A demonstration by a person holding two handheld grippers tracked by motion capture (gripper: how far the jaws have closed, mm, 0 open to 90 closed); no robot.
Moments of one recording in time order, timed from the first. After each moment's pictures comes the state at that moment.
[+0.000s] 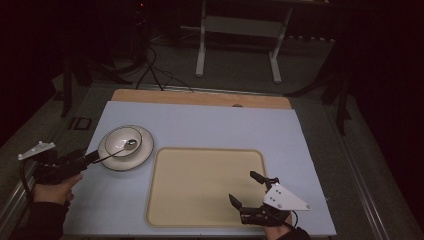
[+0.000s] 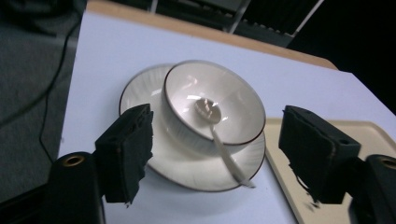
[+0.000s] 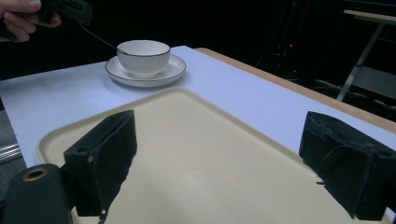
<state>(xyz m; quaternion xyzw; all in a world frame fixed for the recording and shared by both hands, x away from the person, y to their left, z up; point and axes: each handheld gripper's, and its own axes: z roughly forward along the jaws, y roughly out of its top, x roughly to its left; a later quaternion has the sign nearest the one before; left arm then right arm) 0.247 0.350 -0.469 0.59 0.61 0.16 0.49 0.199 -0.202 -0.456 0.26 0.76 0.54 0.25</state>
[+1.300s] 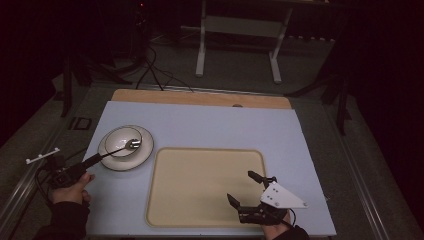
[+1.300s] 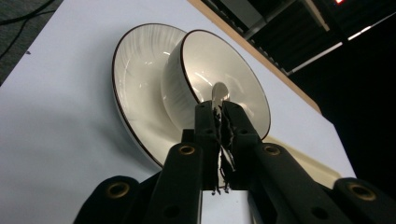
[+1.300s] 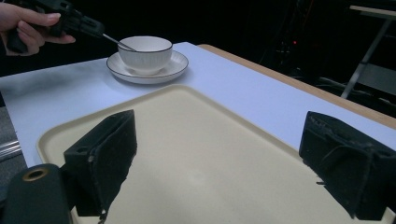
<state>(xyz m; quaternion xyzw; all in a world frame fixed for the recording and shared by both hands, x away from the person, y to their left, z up) 0.249 0.339 -0.499 0.46 0.71 0.08 0.53 0.203 -0.199 -0.458 0.26 0.76 0.54 0.24</state>
